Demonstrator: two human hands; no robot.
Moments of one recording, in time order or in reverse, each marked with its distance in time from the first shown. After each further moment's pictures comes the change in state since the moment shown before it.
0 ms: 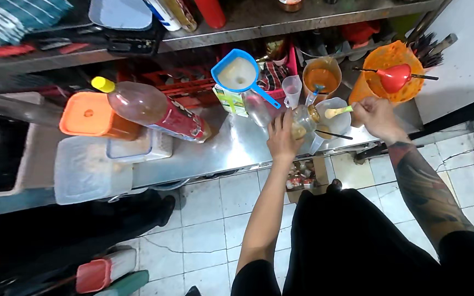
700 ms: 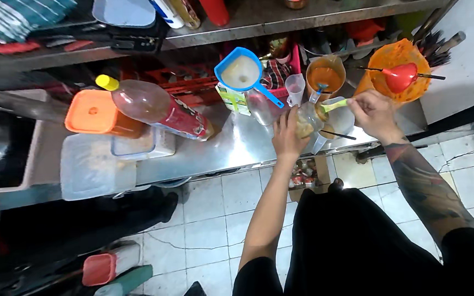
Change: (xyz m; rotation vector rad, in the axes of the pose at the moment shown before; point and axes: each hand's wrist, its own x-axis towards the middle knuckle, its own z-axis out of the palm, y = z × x) left_hand 0.002 0.006 -0.004 -0.129 0.007 0.031; right_hand 0.010 -0.015 0.014 0.025 0.180 -0.446
